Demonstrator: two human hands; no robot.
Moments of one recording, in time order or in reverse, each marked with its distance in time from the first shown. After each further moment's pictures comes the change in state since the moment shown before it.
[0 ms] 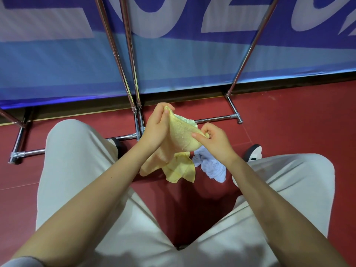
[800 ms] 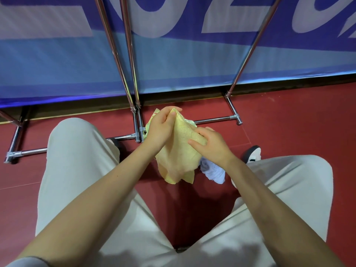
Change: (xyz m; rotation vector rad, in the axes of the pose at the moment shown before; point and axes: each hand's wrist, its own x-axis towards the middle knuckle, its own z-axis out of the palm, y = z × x) left_hand 0.008 0.001 0.012 -0.004 0.023 -0.102; right_hand 0.004 0.003 0.003 -0.255 -0.085 -0.069
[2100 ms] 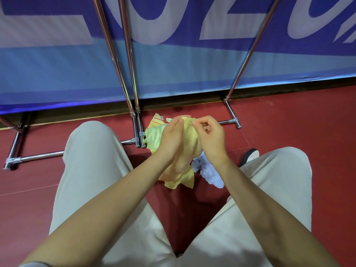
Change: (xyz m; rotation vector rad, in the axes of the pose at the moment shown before) left_hand -0.013 0.012 0.030 -0.213 -0.007 -0.183; right_hand 0.013 -0.035 0.006 0.480 0.426 0.019
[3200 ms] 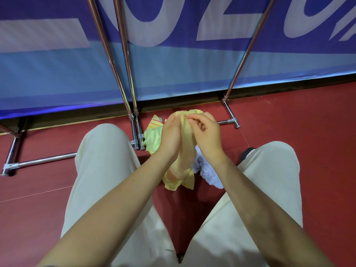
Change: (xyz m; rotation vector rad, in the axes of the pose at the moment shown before) left_hand 0.011 0.006 0.006 -0.163 0.059 -0.029; right_hand 0.012 0.003 0.008 -0.106 -0.016 -0.145
